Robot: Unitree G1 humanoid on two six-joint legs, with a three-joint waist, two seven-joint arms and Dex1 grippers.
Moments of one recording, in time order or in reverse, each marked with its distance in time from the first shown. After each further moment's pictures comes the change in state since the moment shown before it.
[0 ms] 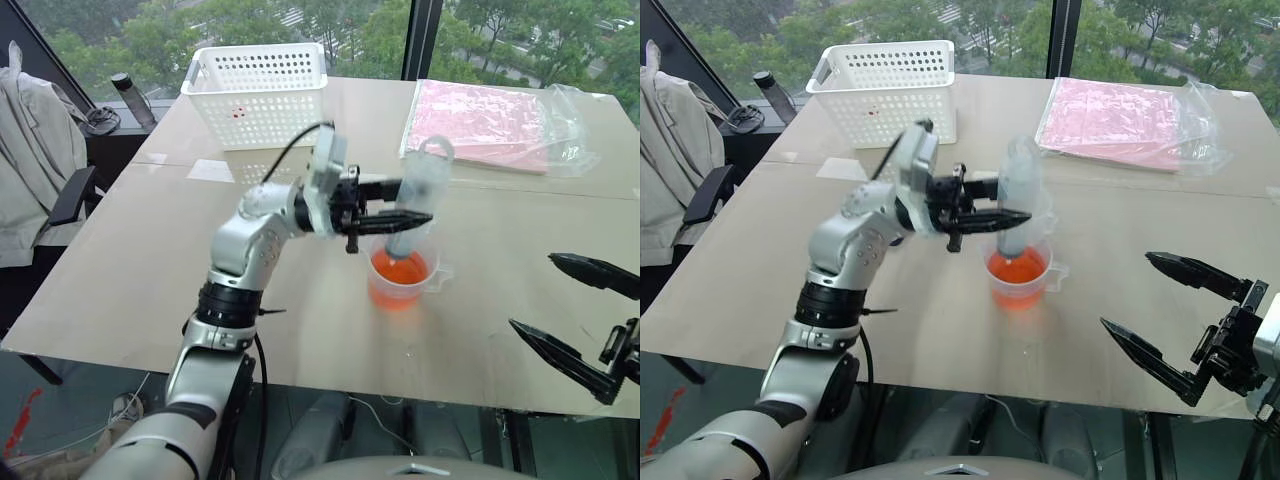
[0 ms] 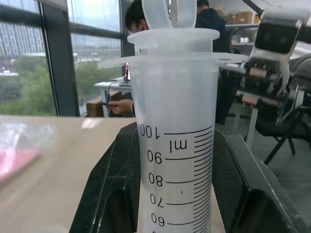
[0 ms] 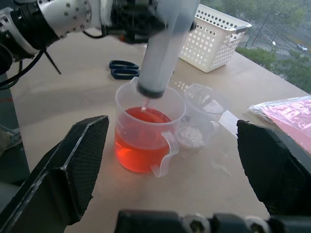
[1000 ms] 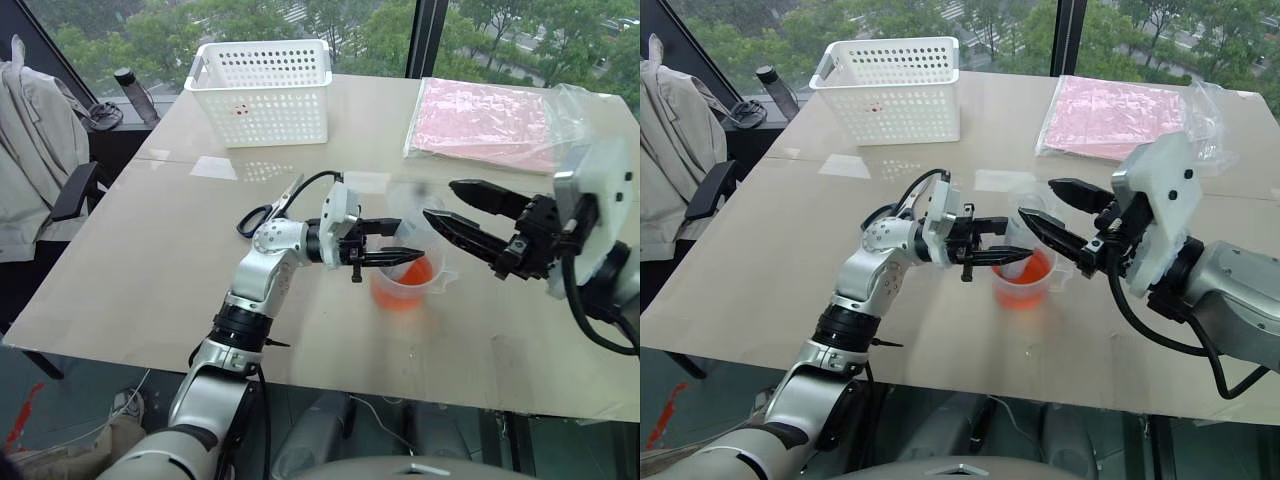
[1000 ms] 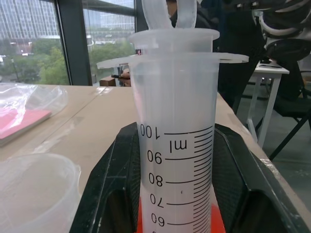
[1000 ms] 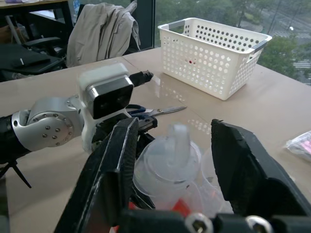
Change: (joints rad) left arm 0.076 -0.032 -0.068 0.092 0.140 -0.225 -0.003; right arm -0.967 -0.381 0.706 0.101 0.554 0.280 -0.919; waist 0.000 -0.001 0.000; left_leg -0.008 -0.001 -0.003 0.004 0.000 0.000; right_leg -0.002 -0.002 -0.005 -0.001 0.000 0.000
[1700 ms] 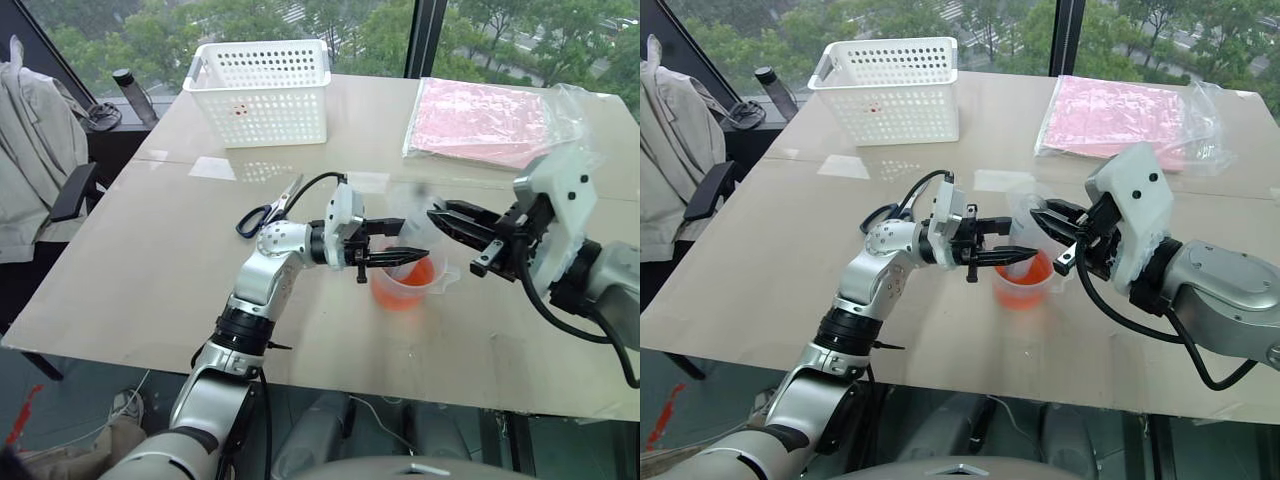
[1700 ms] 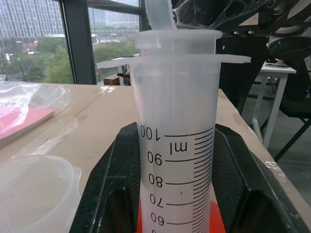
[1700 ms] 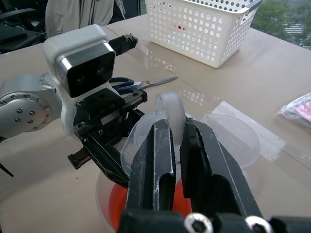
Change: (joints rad) left arm 0.019 0.000 -0.016 -0.028 0.006 0.008 0.043; right arm -0.066 0.012 0.088 0.028 0.054 0.083 -0.159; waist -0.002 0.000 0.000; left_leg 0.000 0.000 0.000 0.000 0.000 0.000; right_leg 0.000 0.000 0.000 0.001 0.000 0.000
